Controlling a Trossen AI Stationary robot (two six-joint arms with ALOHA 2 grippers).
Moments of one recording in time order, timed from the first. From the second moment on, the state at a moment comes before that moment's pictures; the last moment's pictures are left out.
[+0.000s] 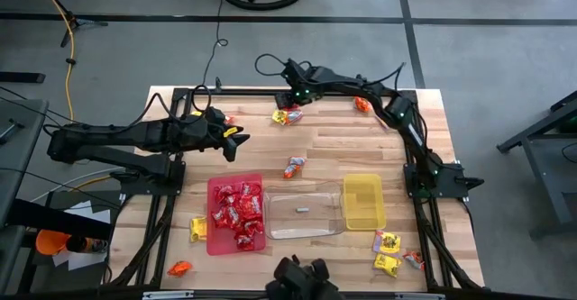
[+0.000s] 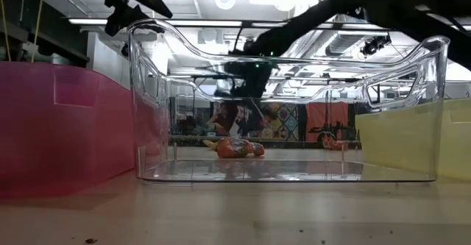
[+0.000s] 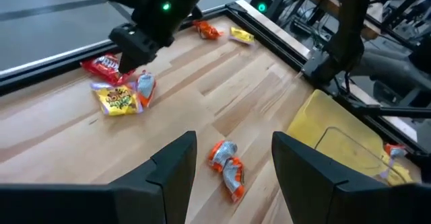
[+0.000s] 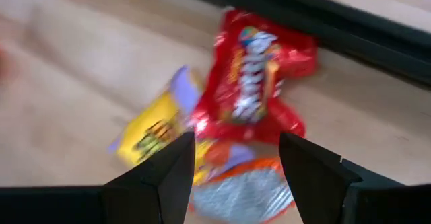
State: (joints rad) left arm 0.05 0.88 0.78 -0.38 -0.35 -0.60; right arm -0.58 2.35 1.98 -0.75 -0.07 0.60
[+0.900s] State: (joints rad) left arm 0.04 0.77 0.82 -0.36 -0.38 -0.54; right arm -0.60 2.25 1.98 -0.78 -0.11 0.36
